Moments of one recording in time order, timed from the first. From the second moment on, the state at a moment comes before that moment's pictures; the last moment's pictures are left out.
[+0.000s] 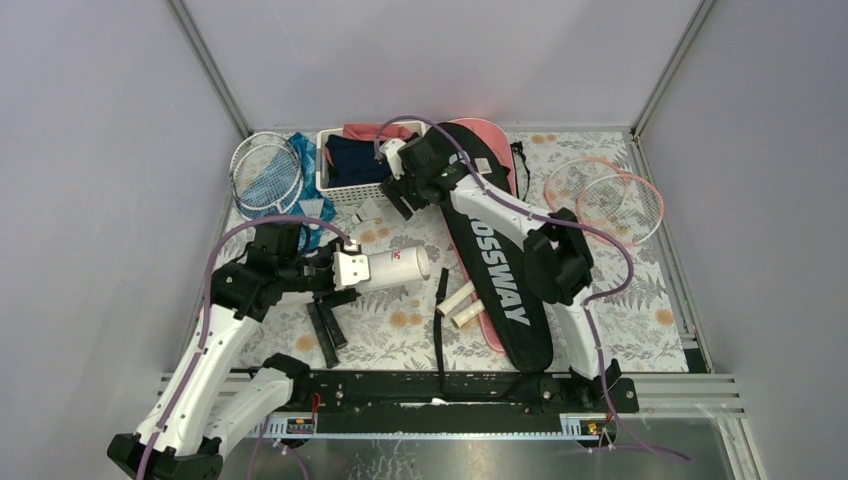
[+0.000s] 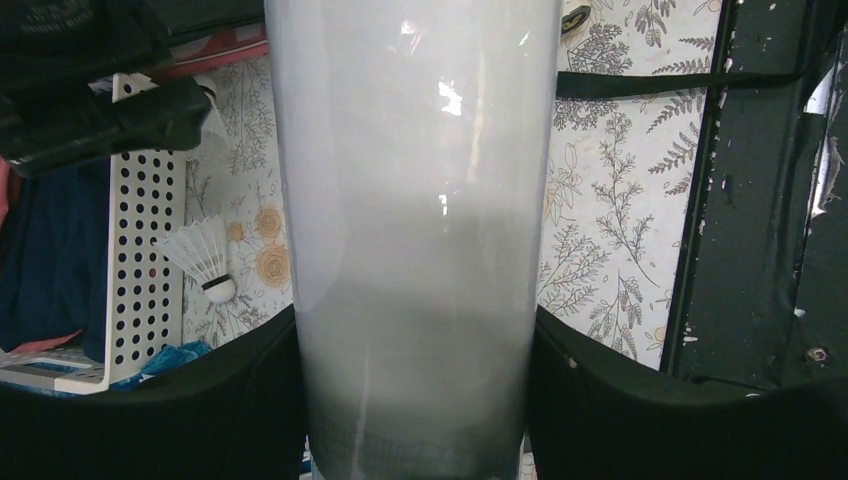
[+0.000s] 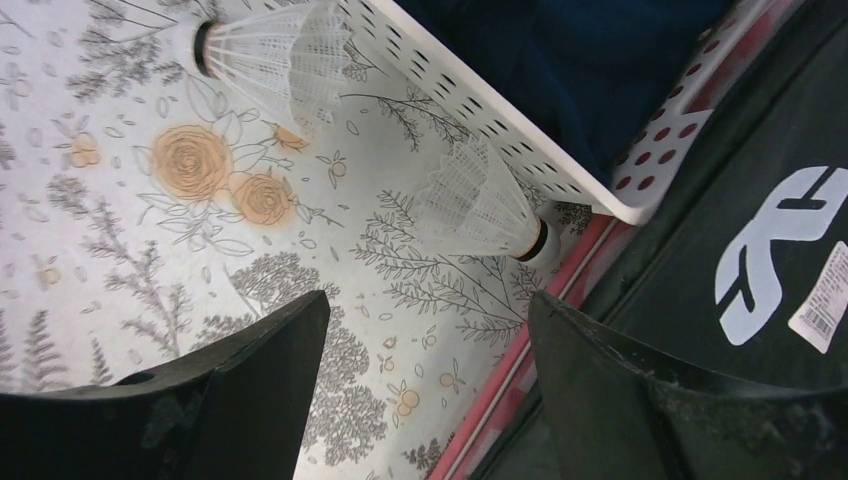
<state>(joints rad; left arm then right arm) -0.33 0.82 0.96 -0.96 0.67 0.97 0.73 2.17 1.90 -0.51 0.03 -0.15</state>
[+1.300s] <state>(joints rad) -0.33 0.86 0.96 -0.96 0.67 0.98 0.75 2.43 2.08 -0.51 0.30 -0.26</state>
